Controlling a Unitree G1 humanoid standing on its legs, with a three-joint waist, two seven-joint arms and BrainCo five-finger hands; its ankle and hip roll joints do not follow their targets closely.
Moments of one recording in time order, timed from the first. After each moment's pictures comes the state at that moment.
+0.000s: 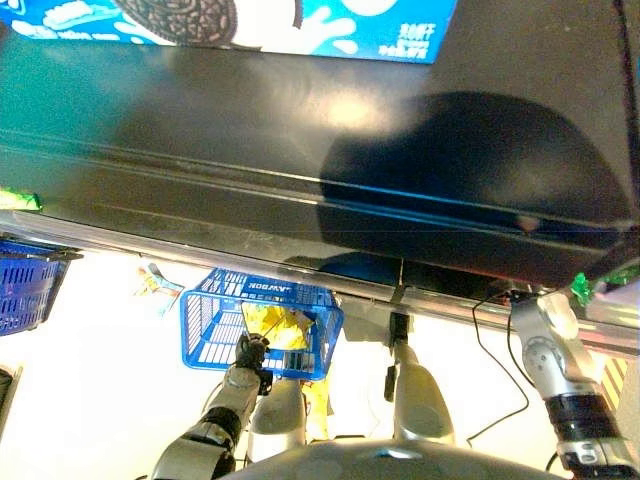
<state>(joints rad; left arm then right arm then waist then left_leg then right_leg) -0.19 0.11 -0.13 1.12 -0.02 -0.06 0.27 0.00 -0.45 -0.06 -0.02 0.66 -0.15 0.02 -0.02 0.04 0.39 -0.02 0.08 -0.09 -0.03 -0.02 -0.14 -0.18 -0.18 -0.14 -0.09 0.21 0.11</state>
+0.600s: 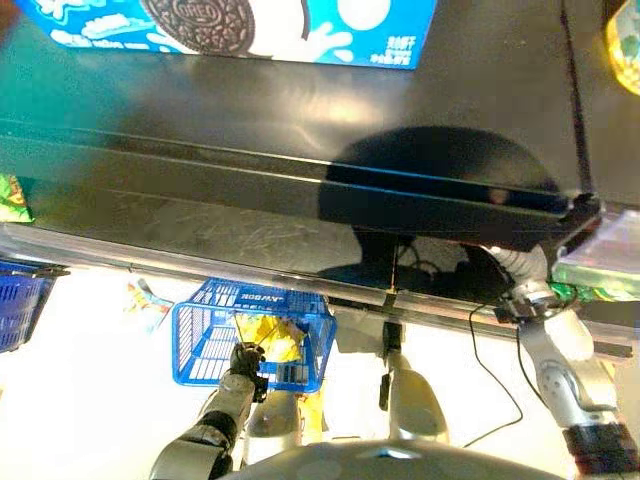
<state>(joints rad) -0.17 0.13 -0.09 1.16 -0.01 -0.05 0.23 0.15 -0.49 -0.07 -0.15 0.62 -0.10 0.16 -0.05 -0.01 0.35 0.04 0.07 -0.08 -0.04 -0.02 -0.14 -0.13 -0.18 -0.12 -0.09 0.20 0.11</state>
